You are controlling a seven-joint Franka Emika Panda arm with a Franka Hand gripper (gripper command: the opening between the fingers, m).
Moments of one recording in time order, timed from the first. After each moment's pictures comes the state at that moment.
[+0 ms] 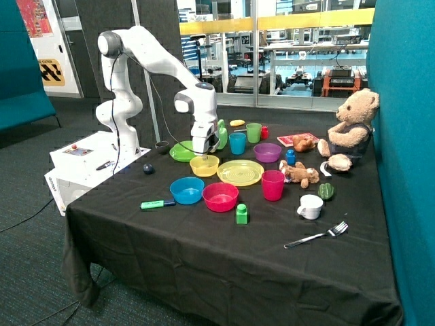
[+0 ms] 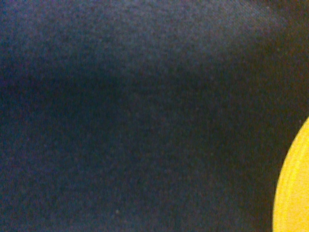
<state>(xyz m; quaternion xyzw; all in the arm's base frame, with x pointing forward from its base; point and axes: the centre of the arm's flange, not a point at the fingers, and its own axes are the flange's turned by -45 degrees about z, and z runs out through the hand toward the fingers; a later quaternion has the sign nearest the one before) 0.535 -0.077 0.312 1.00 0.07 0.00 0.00</state>
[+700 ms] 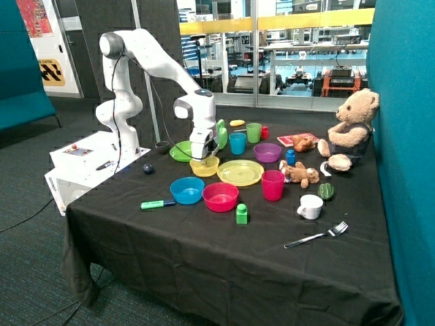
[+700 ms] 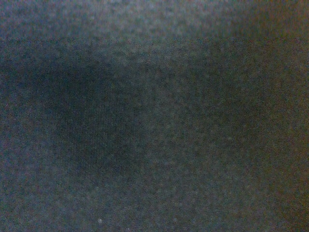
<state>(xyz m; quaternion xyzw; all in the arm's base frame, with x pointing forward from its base) 0.528 -0.078 0.286 1.00 0.06 0.00 0.00</state>
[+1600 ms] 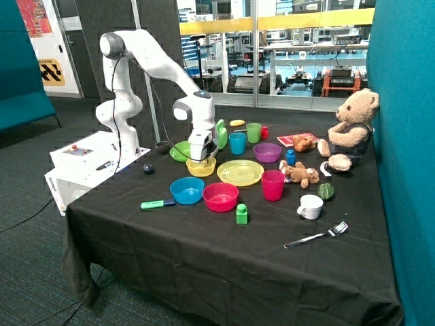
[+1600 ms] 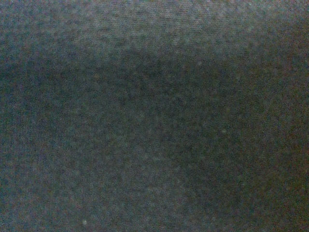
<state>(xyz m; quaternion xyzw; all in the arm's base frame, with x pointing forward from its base) 0.526 -0.080 0.281 1.00 0.05 0.00 0.00</state>
